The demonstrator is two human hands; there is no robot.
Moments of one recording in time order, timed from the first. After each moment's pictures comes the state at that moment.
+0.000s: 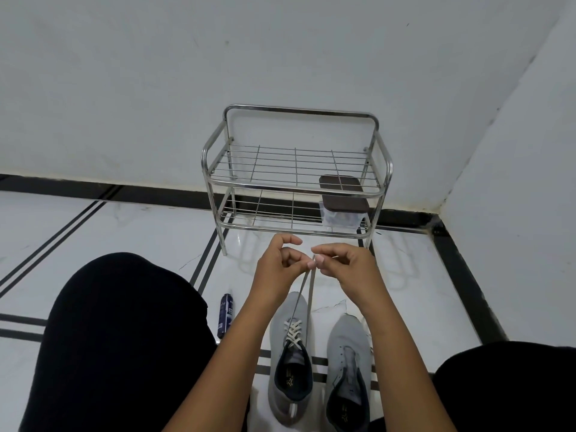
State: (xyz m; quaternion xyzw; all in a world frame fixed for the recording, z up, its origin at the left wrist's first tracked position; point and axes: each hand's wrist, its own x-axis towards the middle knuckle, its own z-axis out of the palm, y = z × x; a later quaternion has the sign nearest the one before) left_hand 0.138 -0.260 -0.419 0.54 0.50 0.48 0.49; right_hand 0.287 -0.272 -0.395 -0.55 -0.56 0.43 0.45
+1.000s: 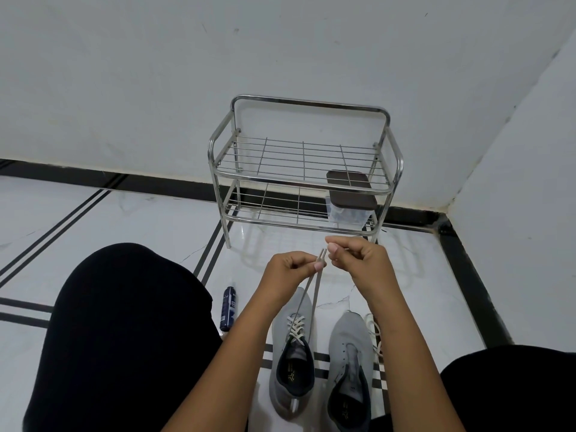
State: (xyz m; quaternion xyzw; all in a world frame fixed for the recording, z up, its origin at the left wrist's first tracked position) left_hand 0.138 -0.257 -0.438 0.52 0.49 0.45 0.54; right_hand 0.292 -0.266 -0.400 -0.53 -0.53 0.43 0.50
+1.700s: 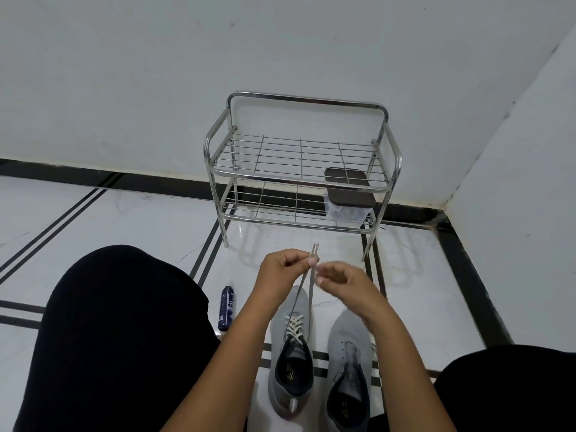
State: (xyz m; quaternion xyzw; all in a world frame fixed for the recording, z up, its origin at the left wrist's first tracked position) left_hand 0.137 -0.255 -0.439 0.50 0.51 0.46 0.53; right_hand 0.298 -0.265 -0.442 -0.57 -0.54 0.52 0.33
